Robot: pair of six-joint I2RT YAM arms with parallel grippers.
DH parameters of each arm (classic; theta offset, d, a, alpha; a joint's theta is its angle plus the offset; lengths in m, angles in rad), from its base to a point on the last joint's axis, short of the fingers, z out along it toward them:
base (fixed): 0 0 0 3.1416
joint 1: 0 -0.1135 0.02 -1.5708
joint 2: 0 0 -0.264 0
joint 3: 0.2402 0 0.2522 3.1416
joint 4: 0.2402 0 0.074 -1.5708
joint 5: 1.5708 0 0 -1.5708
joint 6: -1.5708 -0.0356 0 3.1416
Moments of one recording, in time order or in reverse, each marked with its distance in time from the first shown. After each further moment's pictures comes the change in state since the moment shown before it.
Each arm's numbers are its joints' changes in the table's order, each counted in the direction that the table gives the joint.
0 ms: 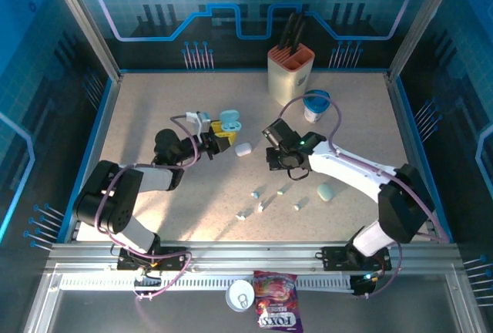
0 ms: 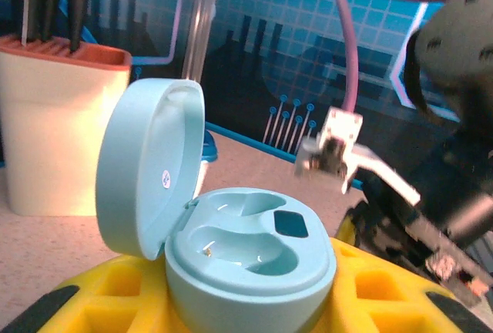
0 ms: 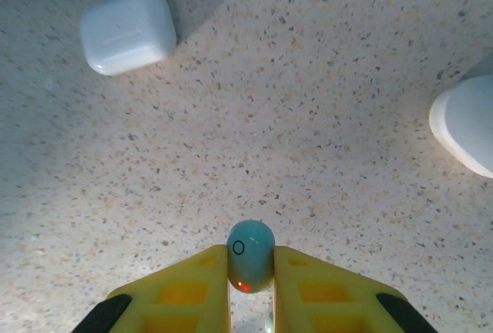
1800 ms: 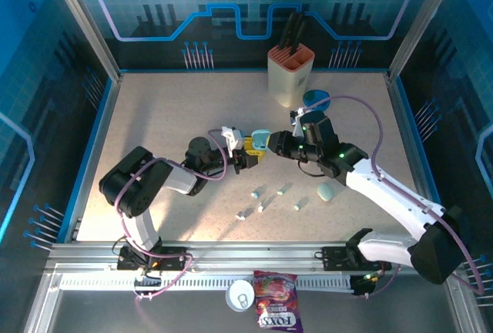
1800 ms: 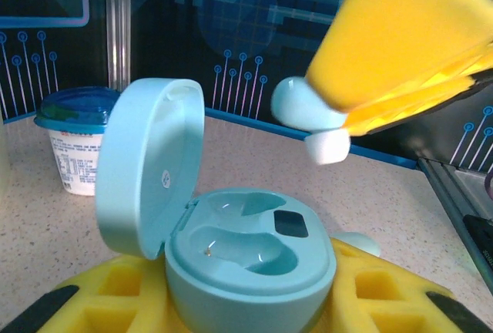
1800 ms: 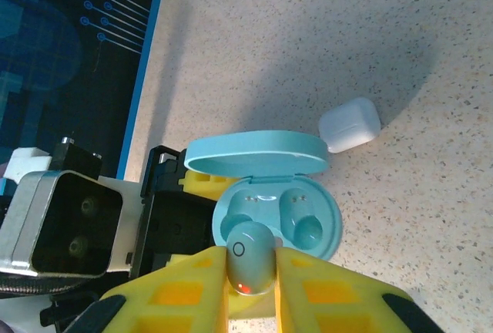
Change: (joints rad) left arm 0.260 -0.206 0.070 -0.058 -0.114 -0.151; right arm 0.122 0.313 -0.175 -0.376 -0.383 -0.210
